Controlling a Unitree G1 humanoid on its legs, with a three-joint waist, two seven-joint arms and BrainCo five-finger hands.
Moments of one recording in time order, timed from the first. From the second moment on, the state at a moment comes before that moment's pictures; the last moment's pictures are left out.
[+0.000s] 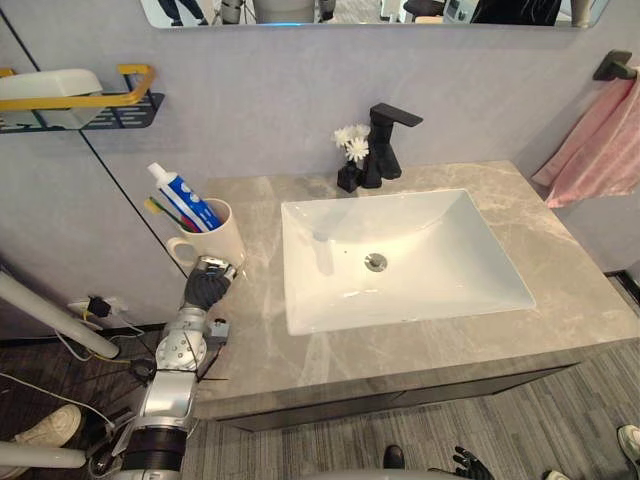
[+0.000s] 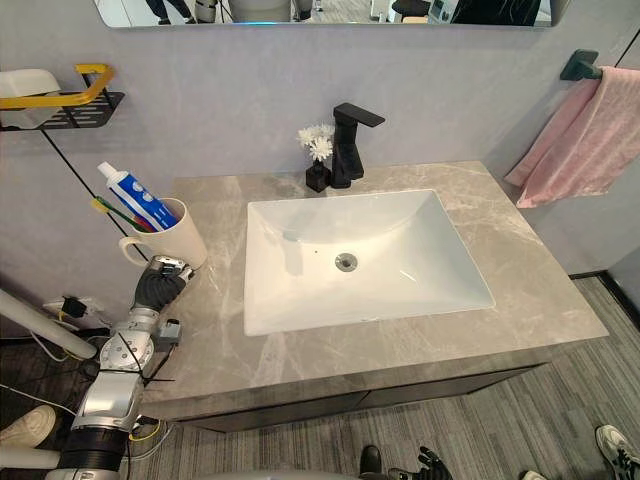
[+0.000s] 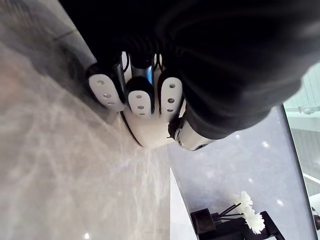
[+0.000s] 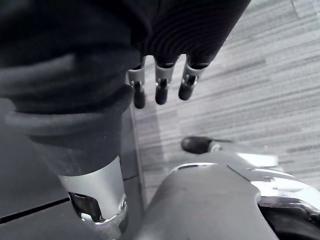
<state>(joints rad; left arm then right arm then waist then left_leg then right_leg) -0.03 0.32 0.08 0.09 0.05 -0.06 0.04 0.30 -0.12 -0.15 0.82 -0.05 -0.04 0.07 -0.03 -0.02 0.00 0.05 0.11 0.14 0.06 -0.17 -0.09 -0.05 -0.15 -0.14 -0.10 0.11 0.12</state>
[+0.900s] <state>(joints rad) 0.34 0.12 0.53 -0.58 0.03 -0.16 0.23 0.32 -0.07 -0.19 0.80 -0.05 -0.04 0.06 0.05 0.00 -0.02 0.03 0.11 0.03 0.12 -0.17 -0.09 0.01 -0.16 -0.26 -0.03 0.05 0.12</state>
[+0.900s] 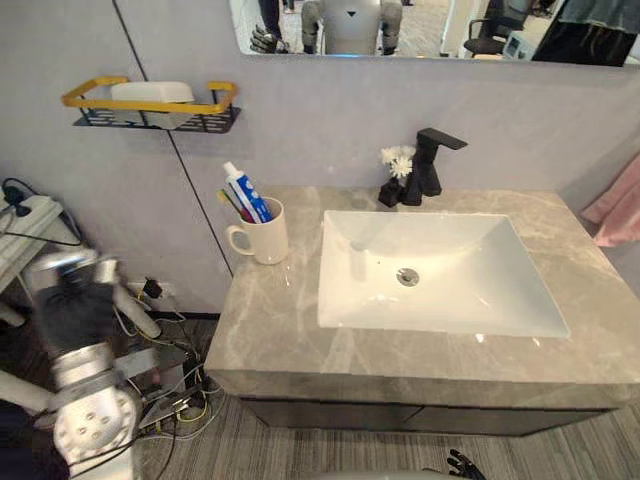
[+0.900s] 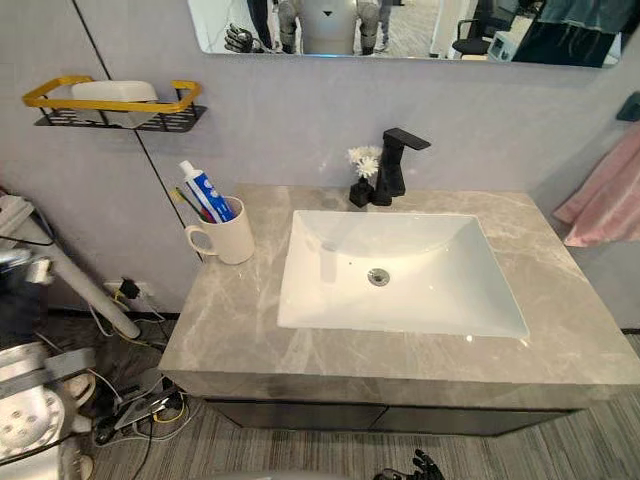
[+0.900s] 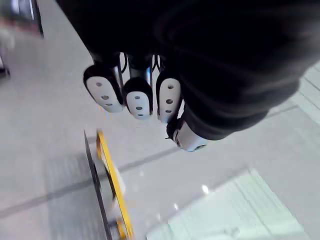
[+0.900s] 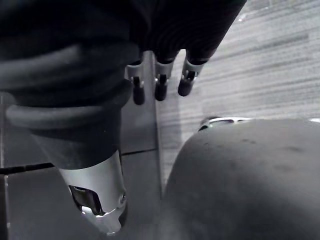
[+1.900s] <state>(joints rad) 0.25 -0.07 0.55 0.92 0.05 -0.02 0.07 0.28 -0.04 -0.28 0.93 -0.04 -0.03 0.00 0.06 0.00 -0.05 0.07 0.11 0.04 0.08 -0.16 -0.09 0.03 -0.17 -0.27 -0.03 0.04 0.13</state>
